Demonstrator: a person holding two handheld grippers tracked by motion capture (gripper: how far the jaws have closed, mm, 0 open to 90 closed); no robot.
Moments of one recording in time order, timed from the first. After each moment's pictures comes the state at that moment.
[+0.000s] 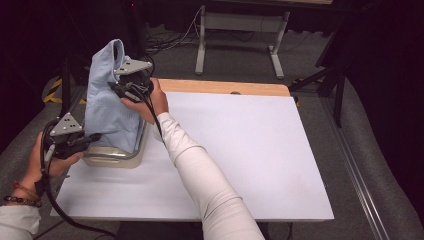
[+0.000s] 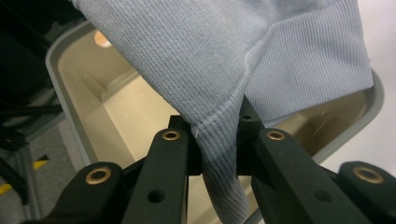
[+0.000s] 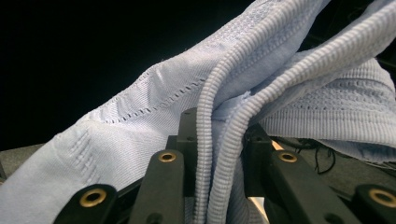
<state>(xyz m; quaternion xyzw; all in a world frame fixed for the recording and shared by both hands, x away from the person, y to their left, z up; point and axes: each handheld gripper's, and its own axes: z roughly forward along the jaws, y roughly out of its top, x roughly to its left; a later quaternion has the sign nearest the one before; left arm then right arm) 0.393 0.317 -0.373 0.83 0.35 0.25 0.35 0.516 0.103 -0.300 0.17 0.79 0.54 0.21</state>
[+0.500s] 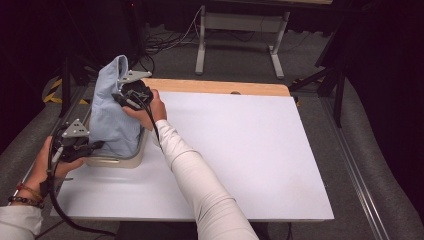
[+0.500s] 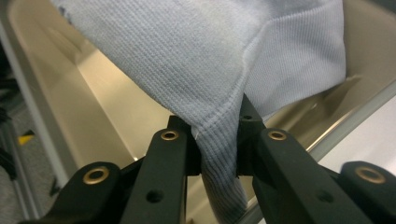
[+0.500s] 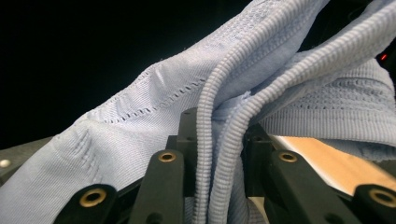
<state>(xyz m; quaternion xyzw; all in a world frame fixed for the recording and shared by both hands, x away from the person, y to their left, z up) 0.400 0.315 -0.400 0.86 0.36 0.20 0.31 0.531 0.109 -0.348 0.22 0.81 0.52 0.15</state>
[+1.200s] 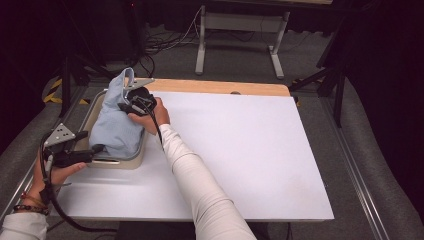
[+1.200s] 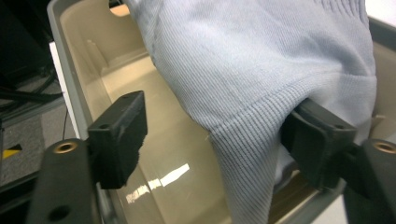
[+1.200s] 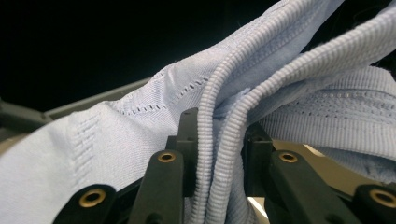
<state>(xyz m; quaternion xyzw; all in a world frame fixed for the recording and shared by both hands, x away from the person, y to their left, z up) 0.390 0.337 -0.420 0.78 0.40 0.24 0.42 0.543 0.106 -0.380 0.23 0.83 0.50 0.12</state>
